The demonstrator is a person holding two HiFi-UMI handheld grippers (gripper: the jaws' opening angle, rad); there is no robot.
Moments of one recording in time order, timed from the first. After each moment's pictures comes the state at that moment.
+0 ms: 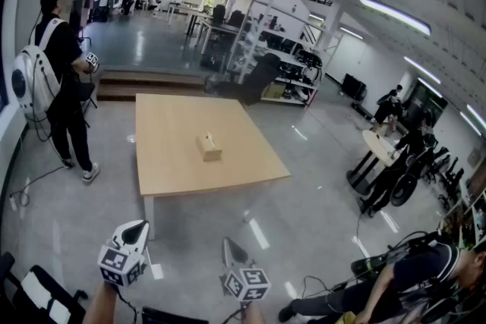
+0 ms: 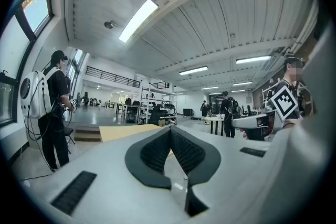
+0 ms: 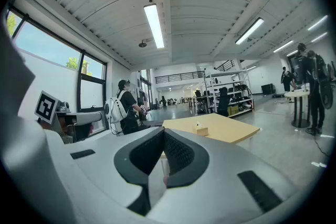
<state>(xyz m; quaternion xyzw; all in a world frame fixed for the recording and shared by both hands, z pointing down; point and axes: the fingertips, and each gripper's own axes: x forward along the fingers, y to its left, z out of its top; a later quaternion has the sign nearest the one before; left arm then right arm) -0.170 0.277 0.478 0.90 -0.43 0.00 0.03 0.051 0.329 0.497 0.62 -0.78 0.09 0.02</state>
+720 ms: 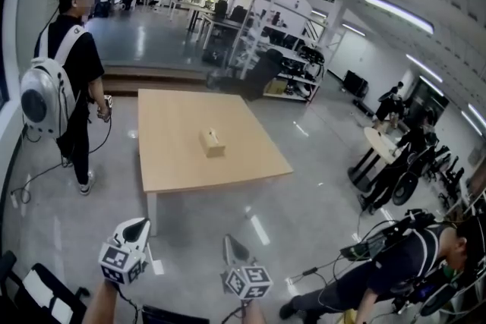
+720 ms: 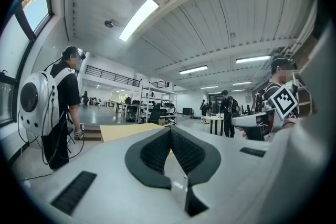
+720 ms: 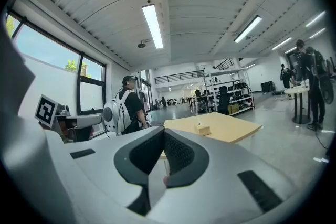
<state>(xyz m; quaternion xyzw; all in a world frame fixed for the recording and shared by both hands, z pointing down) -0.180 0.274 0.480 0.90 -0.43 0.01 0.03 0.040 0.326 0.495 0.62 -0.78 0.10 0.01</state>
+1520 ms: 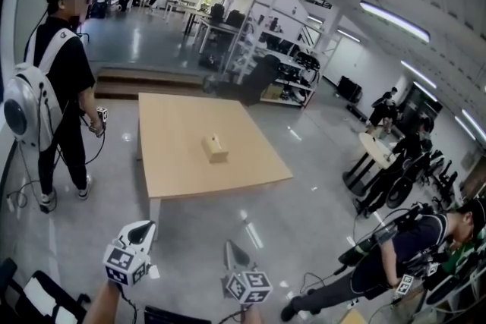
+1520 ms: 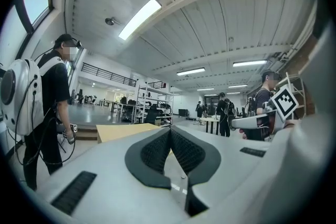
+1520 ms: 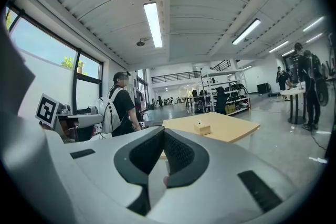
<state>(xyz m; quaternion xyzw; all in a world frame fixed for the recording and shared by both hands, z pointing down) -0.205 0.256 0.491 0.92 -0.40 0.00 0.04 0.004 0.320 0.497 0.64 -0.76 0.10 0.01</state>
